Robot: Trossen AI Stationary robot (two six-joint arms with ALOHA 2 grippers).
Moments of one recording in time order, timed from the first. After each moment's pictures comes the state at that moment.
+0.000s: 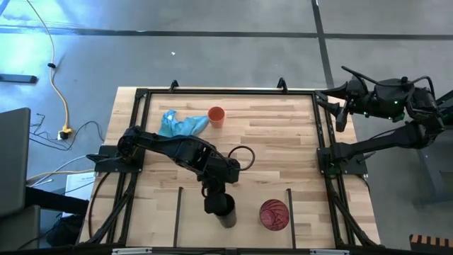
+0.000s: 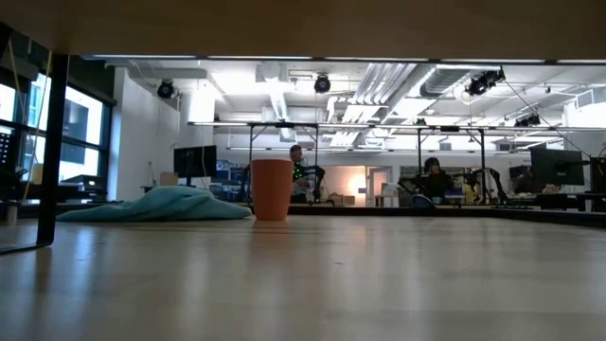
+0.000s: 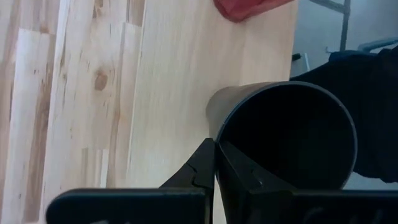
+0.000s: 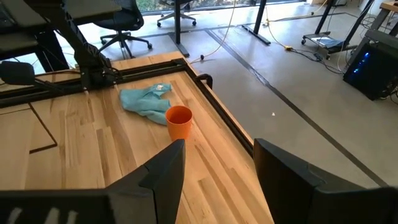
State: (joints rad) left arm -0.22 2.05 2.36 -1.43 0.19 -0.54; right arm -0.01 0.81 1.56 -1.17 0.43 0.12
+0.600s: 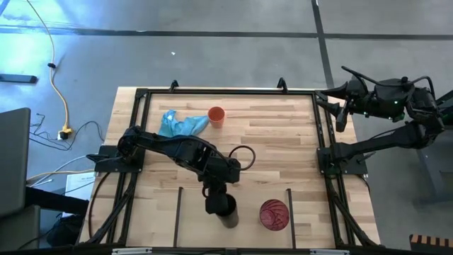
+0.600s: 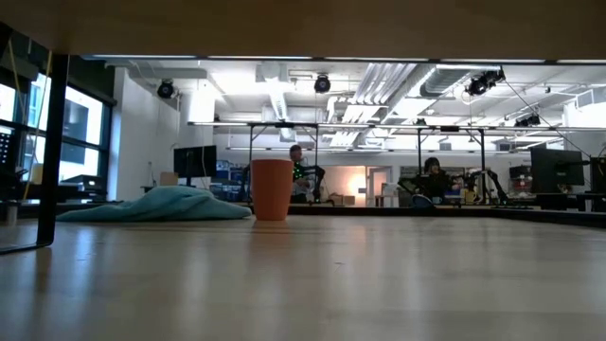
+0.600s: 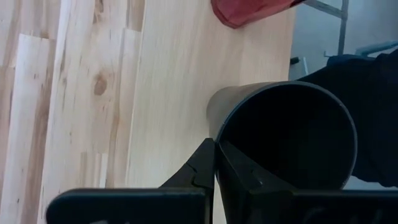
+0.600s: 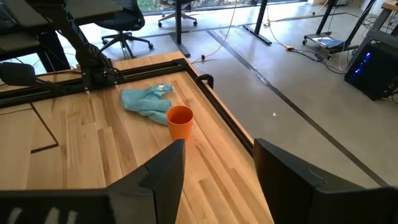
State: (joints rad) left arm -0.22 2.05 2.36 -1.41 0.19 -0.54; right arm -0.01 0.81 1.56 -1.17 0.42 0.12
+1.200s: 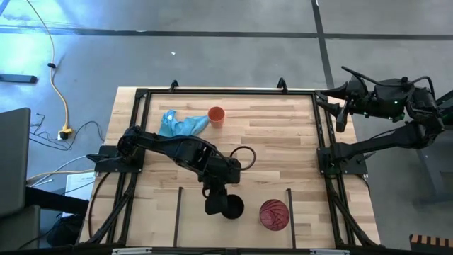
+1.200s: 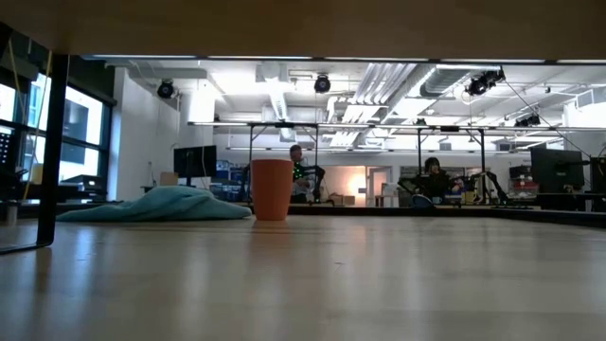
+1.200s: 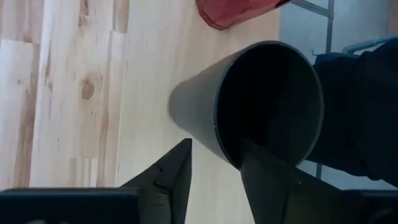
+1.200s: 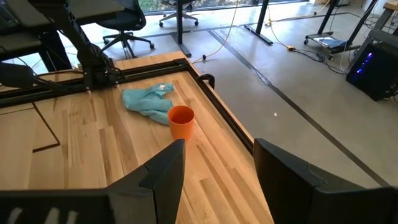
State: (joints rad) left arm -0.22 2.05 2.36 -1.38 0.22 -0.53; right arm -0.01 0.81 1.56 -1.17 0.42 0.12
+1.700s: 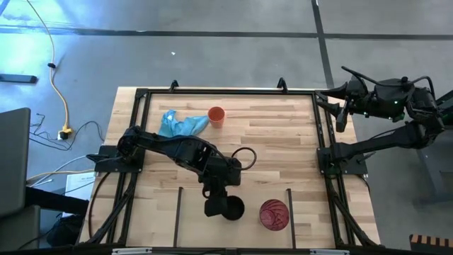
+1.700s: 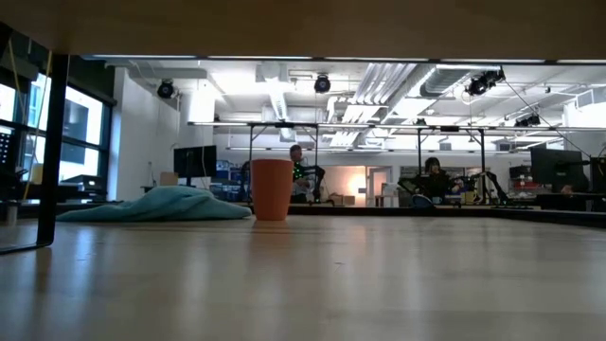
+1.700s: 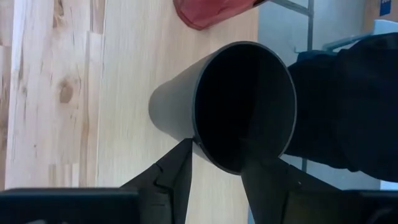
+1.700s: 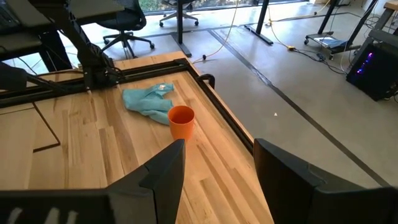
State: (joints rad) left arm -0.22 2.05 2.36 -1.35 0.28 -0.53; right arm -0.01 0.81 1.56 -1.17 0.42 0.12
